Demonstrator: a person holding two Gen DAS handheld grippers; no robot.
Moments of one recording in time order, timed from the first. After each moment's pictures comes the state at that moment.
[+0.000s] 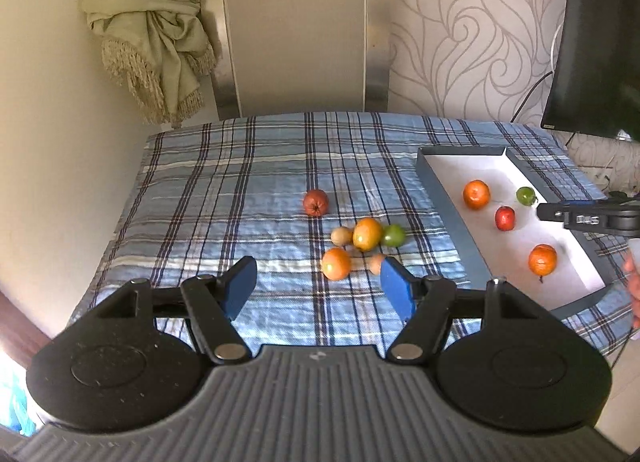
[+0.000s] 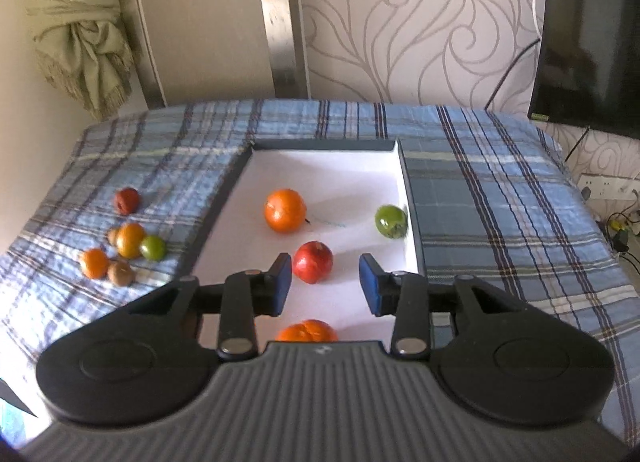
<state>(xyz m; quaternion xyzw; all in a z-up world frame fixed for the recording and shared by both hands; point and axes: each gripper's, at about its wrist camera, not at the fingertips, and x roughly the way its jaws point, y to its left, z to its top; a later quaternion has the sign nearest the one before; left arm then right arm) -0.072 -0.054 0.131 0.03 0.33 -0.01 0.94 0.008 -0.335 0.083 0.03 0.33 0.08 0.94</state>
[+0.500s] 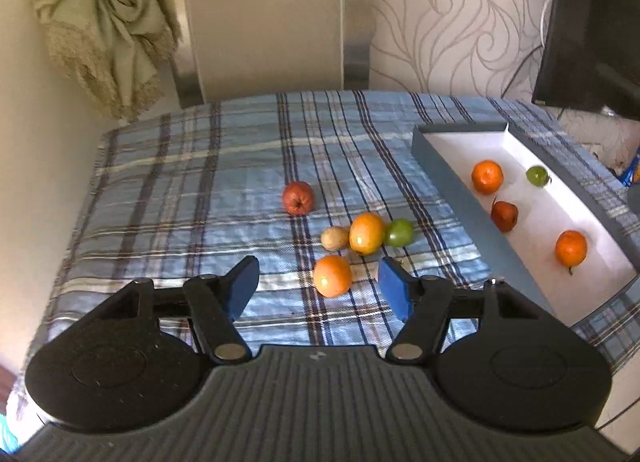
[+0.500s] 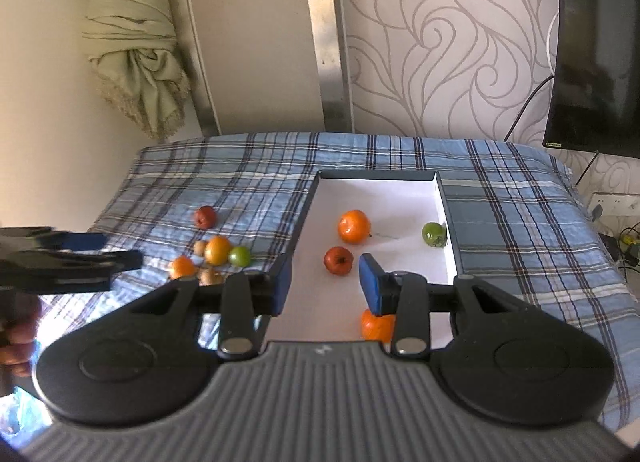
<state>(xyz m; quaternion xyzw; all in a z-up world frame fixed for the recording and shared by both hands) -0.008 -0.051 0.075 0.04 0.35 -0.06 0.93 -0.057 -0.308 0.133 0.03 0.30 0.11 0.95</state>
